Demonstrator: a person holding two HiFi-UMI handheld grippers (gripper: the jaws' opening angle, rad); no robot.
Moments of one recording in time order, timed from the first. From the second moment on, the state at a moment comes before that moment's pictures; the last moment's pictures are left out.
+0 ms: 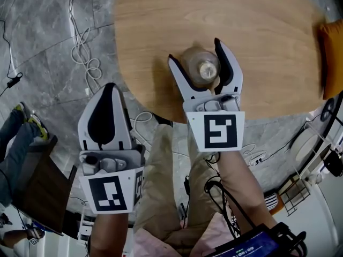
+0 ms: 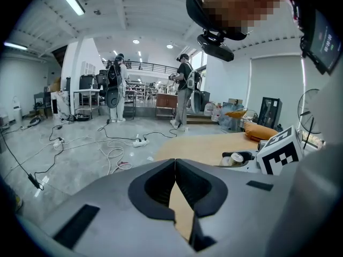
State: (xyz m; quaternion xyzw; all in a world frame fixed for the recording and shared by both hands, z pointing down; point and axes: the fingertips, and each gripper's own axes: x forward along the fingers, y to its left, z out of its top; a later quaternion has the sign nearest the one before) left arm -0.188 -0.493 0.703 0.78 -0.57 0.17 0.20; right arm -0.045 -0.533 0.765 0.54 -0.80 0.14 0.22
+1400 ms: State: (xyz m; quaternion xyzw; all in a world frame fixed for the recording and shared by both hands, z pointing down) left arm -0.202 -0.491 0.699 0.78 -0.58 0.16 0.20; right arm -0.043 -0.532 0.771 0.55 -0.80 0.13 0.22
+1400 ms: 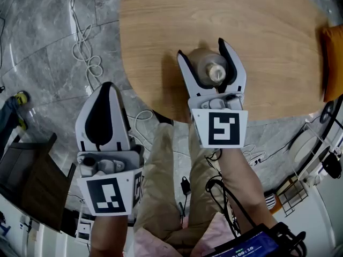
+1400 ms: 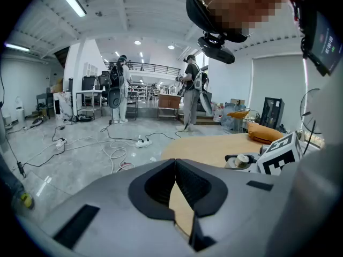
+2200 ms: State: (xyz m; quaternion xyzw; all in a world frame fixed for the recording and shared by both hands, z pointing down) left arm -0.188 -0.499 0.662 0.78 -0.58 0.15 0.17; right arm -0.035 -0.539 0.712 0.55 -0.80 0.10 0.19
